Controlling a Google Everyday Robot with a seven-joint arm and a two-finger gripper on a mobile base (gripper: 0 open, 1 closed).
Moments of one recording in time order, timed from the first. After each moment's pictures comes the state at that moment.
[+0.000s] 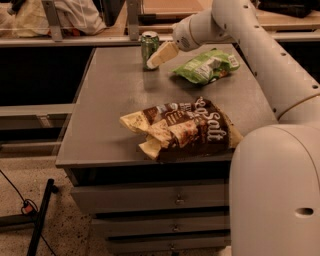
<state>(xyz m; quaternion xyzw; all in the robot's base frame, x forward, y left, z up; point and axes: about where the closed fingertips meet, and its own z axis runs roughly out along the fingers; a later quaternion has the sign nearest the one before) 0.821 -0.020 0.907 -0.50 0.71 0.16 0.47</state>
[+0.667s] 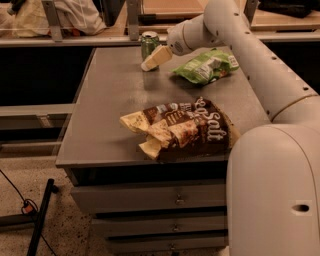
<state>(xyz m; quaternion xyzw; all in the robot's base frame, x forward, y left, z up) 0.830 -0.002 0.893 -0.49 0.71 0.17 0.48</state>
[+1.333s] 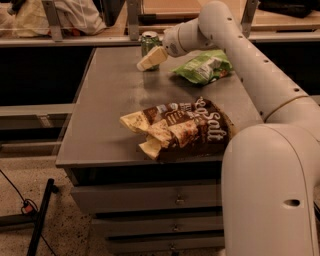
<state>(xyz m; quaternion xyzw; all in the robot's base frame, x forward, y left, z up) 0.842 0.010 0.886 -0.48 0.71 0.17 0.49</state>
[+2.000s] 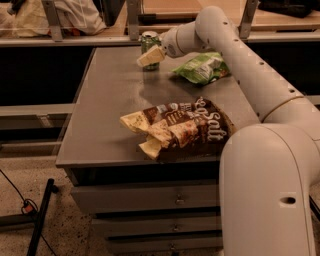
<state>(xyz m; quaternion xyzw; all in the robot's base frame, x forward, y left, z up) 0.858 0.010 0.880 -0.45 0.72 0.17 0.50</state>
